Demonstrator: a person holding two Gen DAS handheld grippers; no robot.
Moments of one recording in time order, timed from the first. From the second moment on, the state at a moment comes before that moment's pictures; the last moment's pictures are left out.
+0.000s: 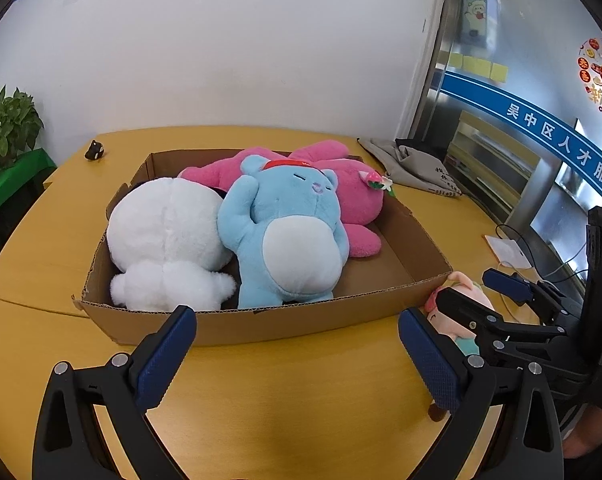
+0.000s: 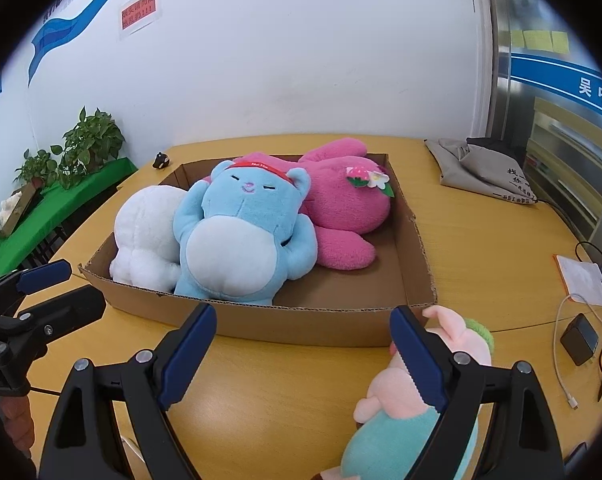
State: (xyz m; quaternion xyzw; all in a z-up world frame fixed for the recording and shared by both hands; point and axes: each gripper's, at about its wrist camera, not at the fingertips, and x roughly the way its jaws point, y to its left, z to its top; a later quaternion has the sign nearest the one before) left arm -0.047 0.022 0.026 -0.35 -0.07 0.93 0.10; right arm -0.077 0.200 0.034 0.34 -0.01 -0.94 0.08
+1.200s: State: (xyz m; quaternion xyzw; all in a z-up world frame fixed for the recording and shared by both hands) left arm -0.076 0.119 0.011 -0.39 -0.06 0.90 0.19; right arm -0.046 0.296 0.005 0.36 -0.05 -0.93 0.01
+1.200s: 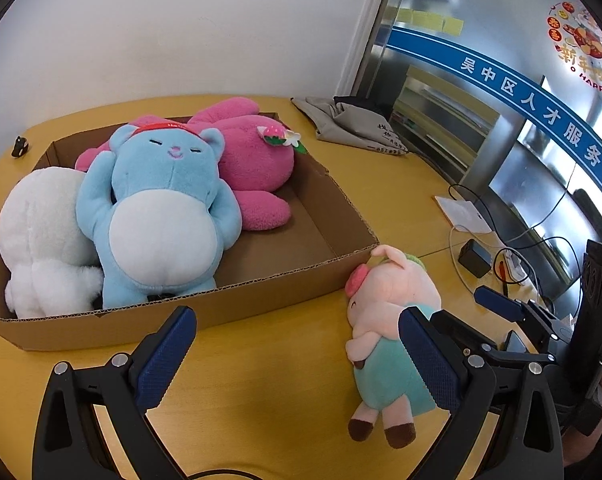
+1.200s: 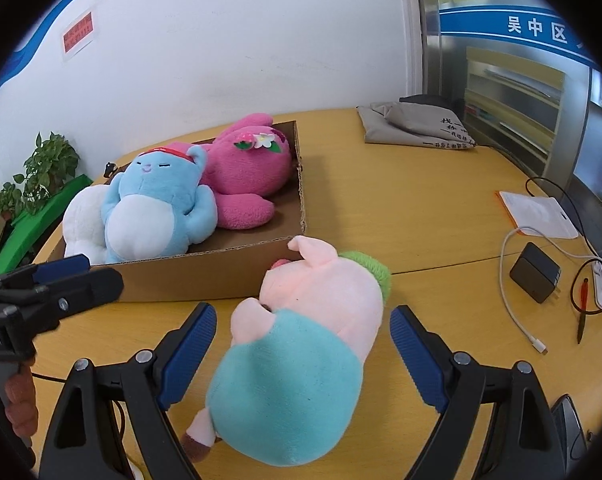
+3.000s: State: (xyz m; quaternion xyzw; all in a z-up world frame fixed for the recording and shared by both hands) left arm -0.150 0.273 -0.062 -0.53 0.10 0.76 0.36; right arm -0.032 0.318 -0.055 0.42 -0.16 -0.89 0.08
